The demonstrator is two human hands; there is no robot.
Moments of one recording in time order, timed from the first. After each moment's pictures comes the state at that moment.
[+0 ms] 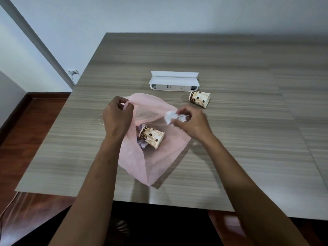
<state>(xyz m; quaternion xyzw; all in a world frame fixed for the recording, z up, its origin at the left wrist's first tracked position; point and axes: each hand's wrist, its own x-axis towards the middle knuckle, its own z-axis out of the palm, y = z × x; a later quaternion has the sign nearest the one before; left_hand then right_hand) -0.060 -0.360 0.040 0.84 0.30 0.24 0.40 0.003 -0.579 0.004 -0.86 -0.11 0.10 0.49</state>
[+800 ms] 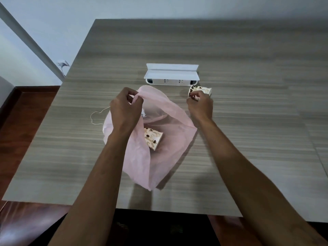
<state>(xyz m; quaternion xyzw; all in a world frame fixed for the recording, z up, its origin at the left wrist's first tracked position) -0.009 -0.374 0.023 0.84 0.24 0.23 0.42 0.108 -0.569 -0.064 -0.89 0.06 -0.01 0.46</state>
